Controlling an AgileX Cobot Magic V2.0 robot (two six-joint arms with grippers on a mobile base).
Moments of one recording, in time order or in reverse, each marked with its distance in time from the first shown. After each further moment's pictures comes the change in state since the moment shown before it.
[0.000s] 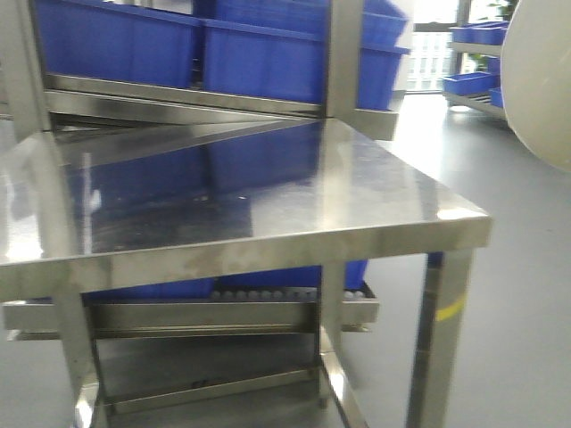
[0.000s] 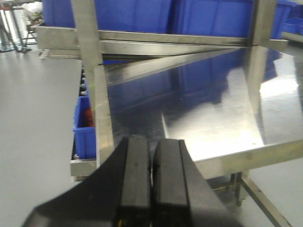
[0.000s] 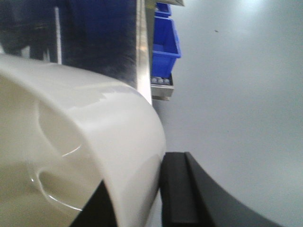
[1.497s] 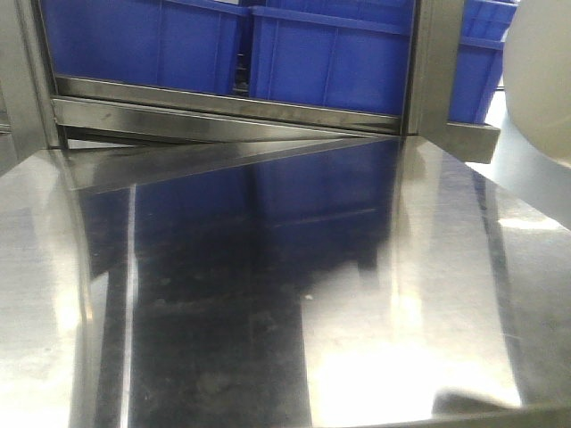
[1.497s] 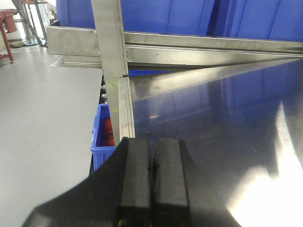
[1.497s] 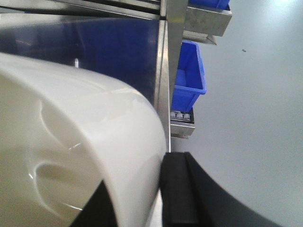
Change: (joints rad) left arm 0.000 0.000 0.000 0.000 0.000 0.000; right arm 0.000 0.000 0.000 0.000 0.000 0.000
